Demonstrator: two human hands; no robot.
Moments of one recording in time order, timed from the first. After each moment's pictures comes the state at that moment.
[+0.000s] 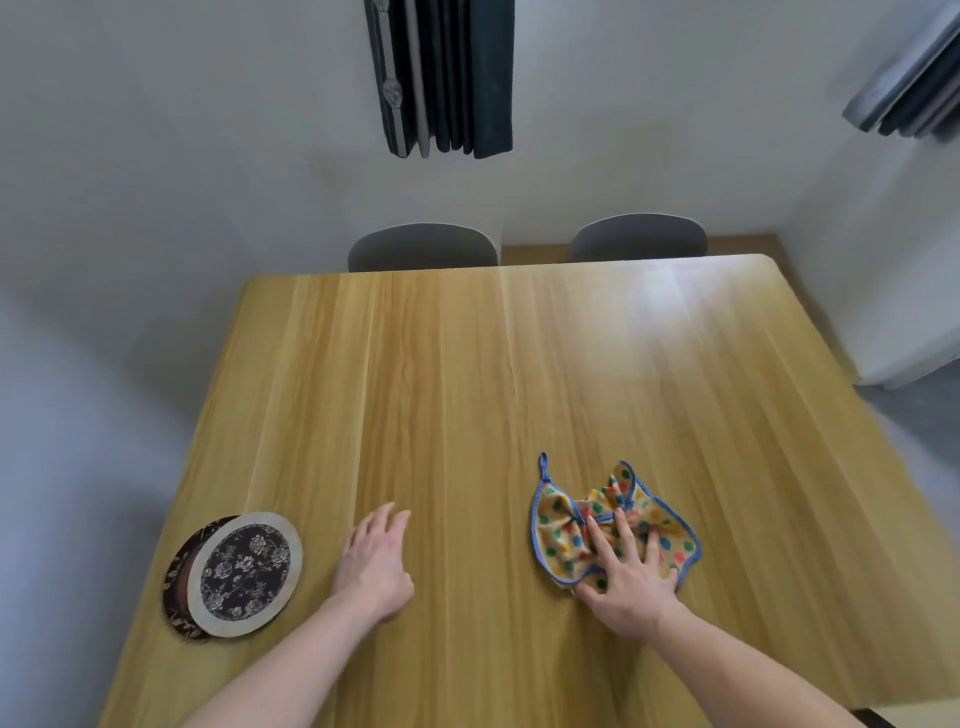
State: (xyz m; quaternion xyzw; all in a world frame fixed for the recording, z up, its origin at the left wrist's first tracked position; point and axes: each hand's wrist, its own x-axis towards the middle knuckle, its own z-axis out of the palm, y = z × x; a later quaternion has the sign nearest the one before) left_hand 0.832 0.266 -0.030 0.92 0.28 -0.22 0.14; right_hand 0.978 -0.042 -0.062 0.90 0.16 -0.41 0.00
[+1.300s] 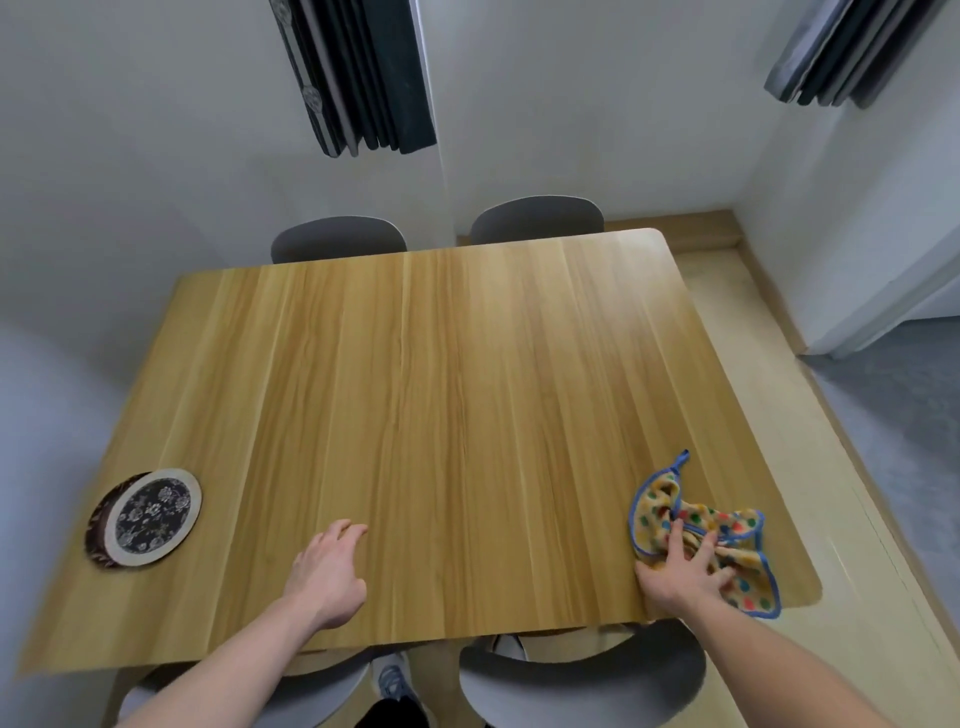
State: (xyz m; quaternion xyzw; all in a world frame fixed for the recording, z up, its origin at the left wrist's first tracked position) left_hand 0.831 0.061 0.038 0.89 0.32 -0.29 0.16; right_hand 1.045 -0.332 -0.064 0.90 -0.10 -0.43 -0.04
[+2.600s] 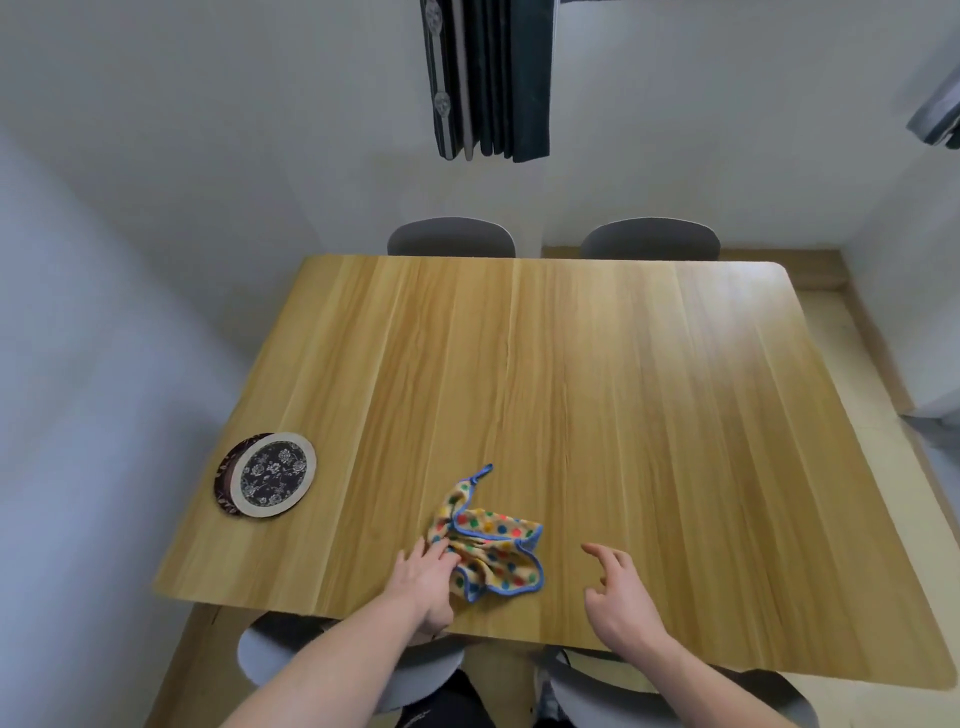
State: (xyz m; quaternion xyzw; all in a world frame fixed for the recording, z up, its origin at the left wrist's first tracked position) left_hand 0.788 0.094 -0.010 0.88 0.24 -0.40 0.12; right_hand 0.926 -0.148 0.008 0.87 0.11 -0.39 -0.27
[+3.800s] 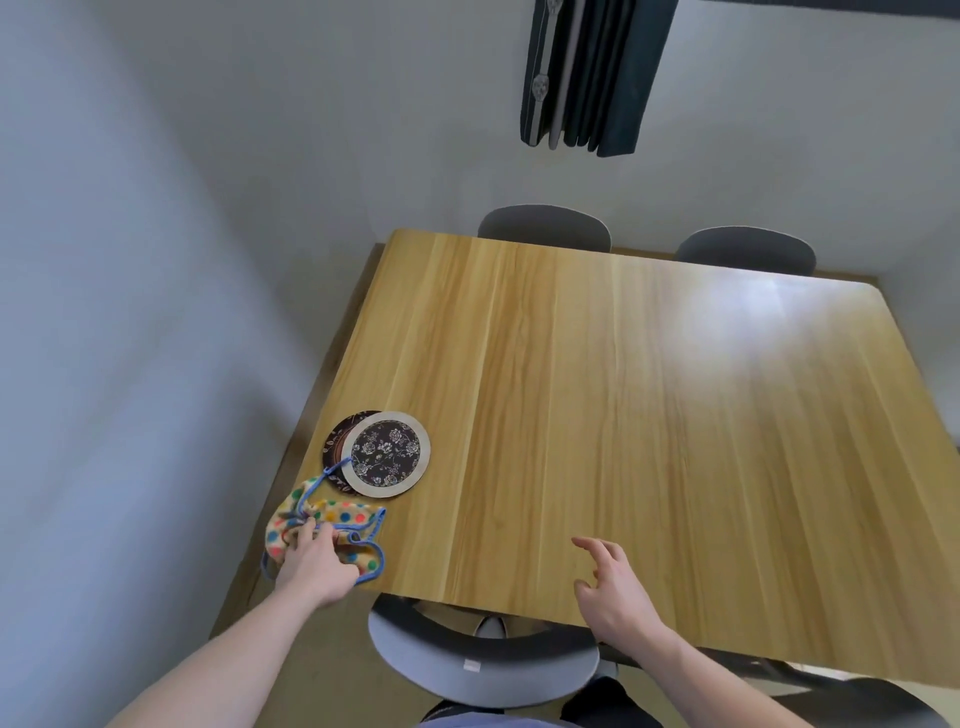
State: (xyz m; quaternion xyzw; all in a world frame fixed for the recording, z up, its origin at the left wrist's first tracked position) left_hand 0.568 0.360 -0.029 0.77 0.52 -0.29 0.23; right_hand 0.792 0.034 0.023 0.88 0.17 -0.39 -0.21
